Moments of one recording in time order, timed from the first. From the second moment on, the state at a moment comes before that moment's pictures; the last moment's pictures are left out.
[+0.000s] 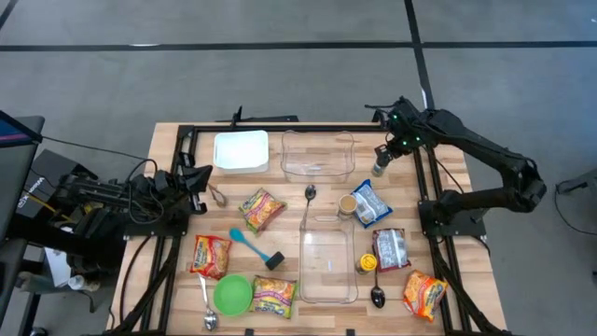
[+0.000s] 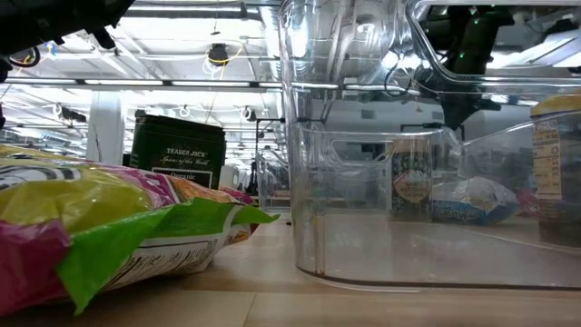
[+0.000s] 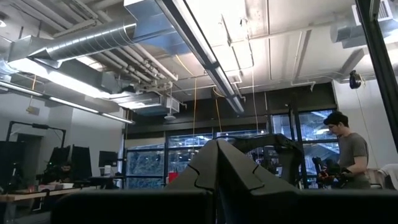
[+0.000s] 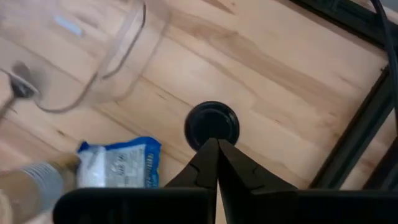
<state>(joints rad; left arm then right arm) -0.13 0.36 0.01 1.04 -0.40 0.31 -0.77 1.20 1.05 -1.08 0.02 0.24</state>
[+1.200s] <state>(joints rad) -0.13 0.36 0.01 1.03 -0.40 0.31 -0.78 1.30 1.05 -1.08 0.02 0.23</state>
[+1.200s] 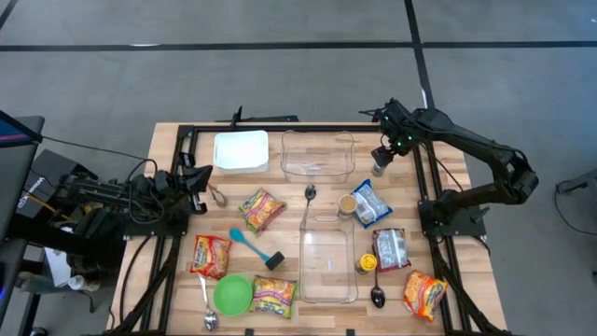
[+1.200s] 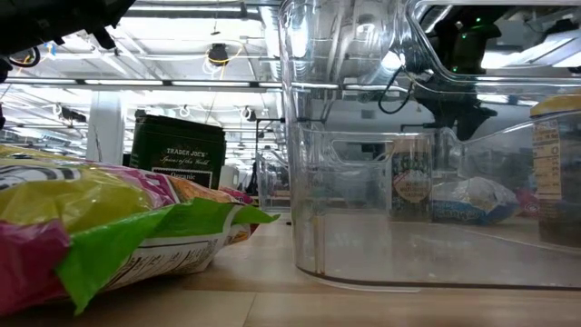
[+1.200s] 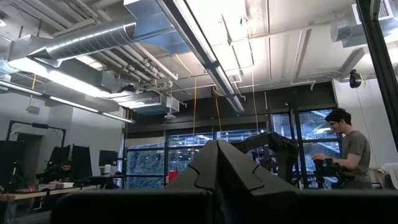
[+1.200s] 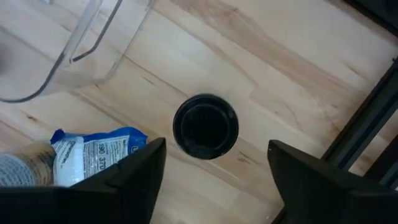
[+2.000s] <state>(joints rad) -0.13 0.36 0.01 1.02 -0.40 0.31 -0.66 1.30 1.05 -0.96 0.14 0.27</state>
